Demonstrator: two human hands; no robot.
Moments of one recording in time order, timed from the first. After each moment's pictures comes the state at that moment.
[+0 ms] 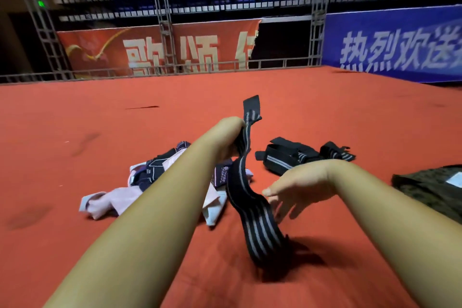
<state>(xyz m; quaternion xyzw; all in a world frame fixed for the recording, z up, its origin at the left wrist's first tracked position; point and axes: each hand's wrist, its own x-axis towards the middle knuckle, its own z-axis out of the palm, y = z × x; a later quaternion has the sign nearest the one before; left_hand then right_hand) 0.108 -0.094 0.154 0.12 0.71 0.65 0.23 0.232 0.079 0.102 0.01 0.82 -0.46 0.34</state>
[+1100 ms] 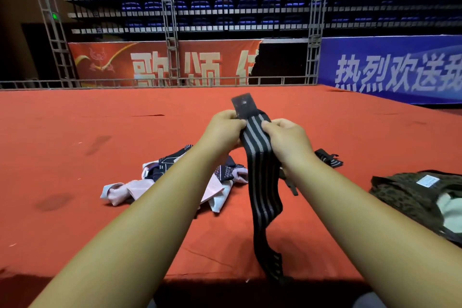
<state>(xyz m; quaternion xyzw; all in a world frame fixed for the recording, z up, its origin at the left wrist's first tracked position) 0.218 -0.161 0.186 0.23 0.67 0.70 0.07 0.302 -0.041 0.169 0.14 0.70 -0.64 -0.29</state>
